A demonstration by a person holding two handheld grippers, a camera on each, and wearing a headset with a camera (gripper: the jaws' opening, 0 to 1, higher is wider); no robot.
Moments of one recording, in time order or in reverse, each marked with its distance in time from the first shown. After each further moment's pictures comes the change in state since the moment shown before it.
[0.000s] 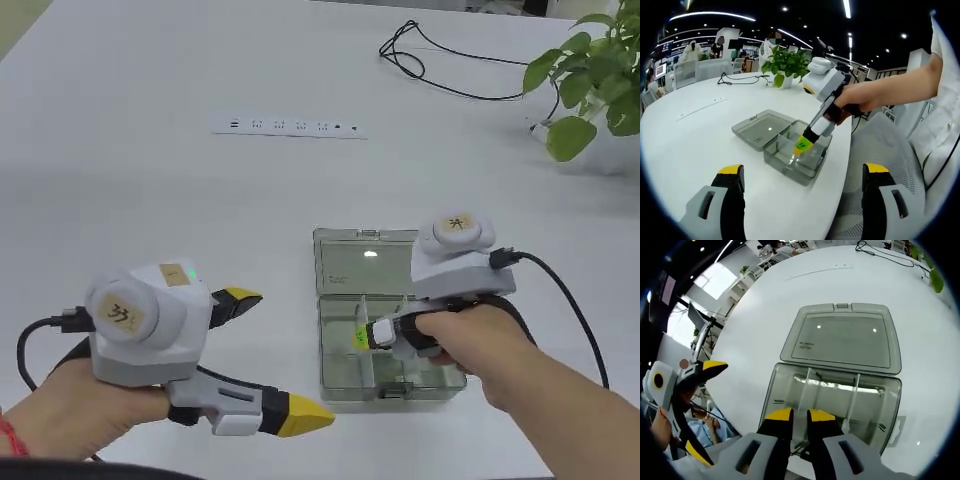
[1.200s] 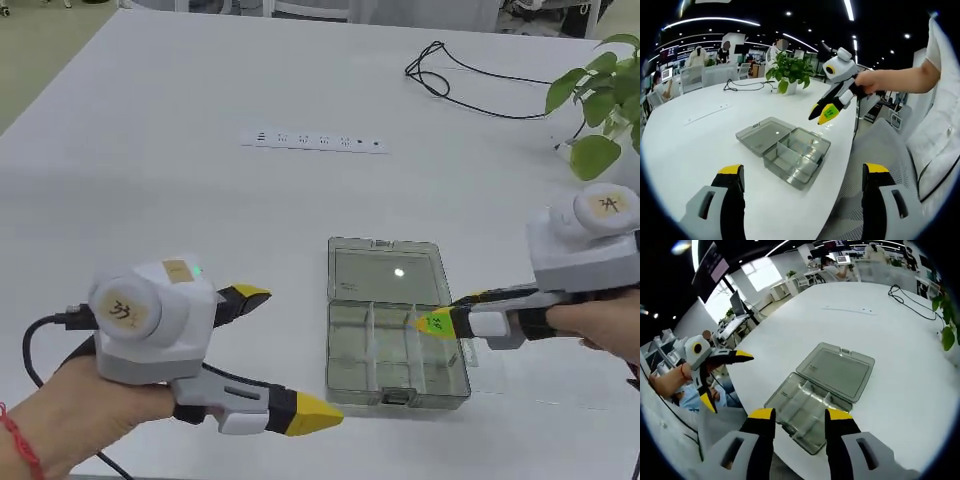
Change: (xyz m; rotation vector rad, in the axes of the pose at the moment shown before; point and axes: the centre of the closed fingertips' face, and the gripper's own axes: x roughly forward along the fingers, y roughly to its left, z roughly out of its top) left arm -0.011 -0.016 0.016 0.002 -0.040 0.072; right arm -0.108 -0.005 0.012 -0.411 -0.128 0.158
